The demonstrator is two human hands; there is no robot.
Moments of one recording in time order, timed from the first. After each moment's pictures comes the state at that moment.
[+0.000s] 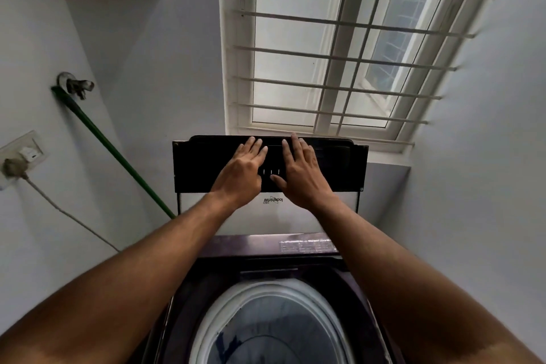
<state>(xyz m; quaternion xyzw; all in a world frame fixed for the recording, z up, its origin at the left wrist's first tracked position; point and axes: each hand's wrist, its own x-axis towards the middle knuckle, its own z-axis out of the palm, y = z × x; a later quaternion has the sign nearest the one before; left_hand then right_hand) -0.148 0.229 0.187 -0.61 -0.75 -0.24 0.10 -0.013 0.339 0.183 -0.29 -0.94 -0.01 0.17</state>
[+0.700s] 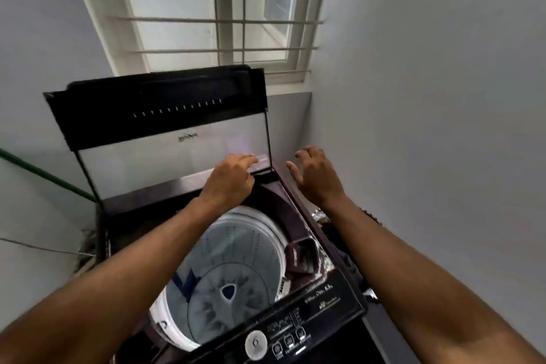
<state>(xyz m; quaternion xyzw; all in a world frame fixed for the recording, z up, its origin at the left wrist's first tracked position) 0.030 0.185 0.107 -0.71 -0.65 -0.28 -0.05 0.241 0.253 0.107 -0.49 -0.84 -0.01 0.24</state>
